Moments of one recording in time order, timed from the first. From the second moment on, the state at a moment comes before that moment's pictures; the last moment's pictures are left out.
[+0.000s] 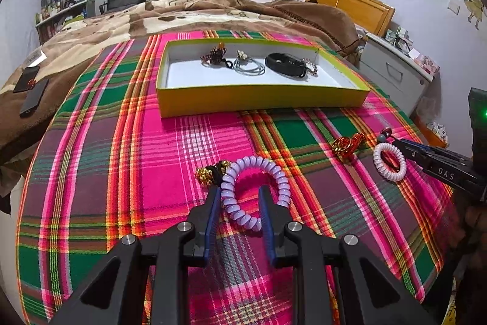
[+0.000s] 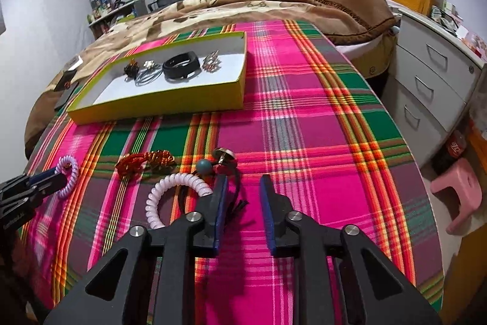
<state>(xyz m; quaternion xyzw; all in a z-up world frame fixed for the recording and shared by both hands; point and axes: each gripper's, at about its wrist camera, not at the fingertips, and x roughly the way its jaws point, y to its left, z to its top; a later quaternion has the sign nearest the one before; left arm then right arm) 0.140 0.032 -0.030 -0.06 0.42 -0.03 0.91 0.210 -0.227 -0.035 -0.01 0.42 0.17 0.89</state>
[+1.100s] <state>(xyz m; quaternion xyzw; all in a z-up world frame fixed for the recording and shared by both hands) 0.108 0.015 0.005 -0.03 0.37 -0.06 0.93 0.174 -0.234 0.016 -0.02 0.35 0.15 0.92</state>
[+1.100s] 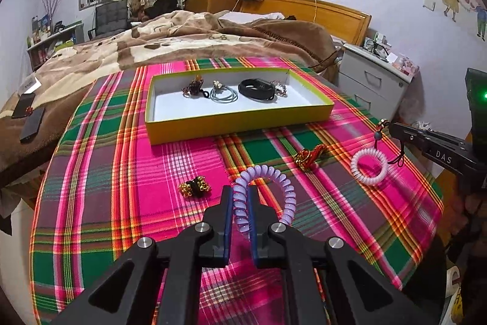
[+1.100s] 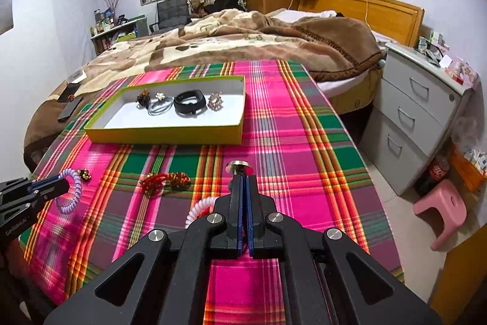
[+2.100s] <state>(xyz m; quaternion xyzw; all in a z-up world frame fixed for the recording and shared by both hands) 0.139 0.033 0.046 -0.02 0.33 -0.05 0.94 0.189 -0.196 0.054 -0.02 0.31 0.19 0.93</state>
